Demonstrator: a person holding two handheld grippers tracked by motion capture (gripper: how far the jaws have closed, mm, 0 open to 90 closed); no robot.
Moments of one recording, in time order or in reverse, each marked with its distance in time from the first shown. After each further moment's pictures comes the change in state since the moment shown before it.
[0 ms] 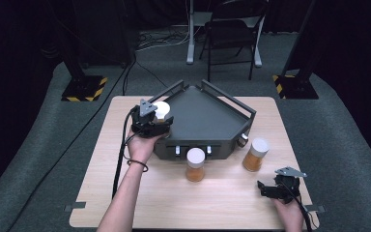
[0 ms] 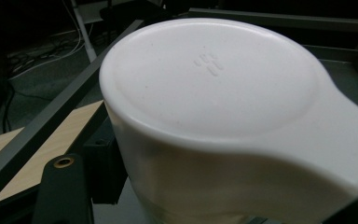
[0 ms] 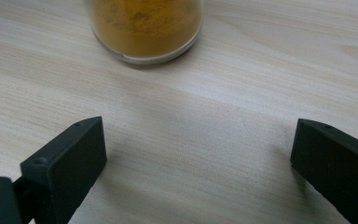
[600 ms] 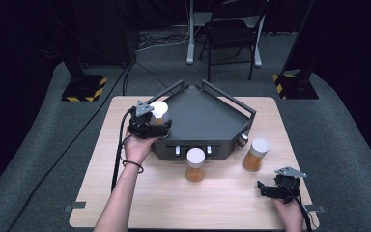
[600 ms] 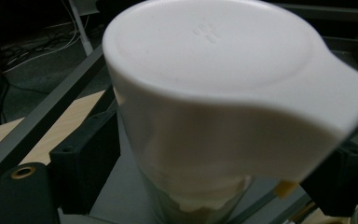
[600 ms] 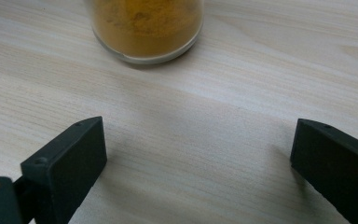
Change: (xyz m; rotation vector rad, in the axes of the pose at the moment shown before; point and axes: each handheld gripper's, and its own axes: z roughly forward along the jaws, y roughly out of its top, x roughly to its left) left arm 0.009 -0.002 -0.008 0.034 -0.014 0.018; right arm 0.000 0.000 0.000 0.000 0.001 -0.001
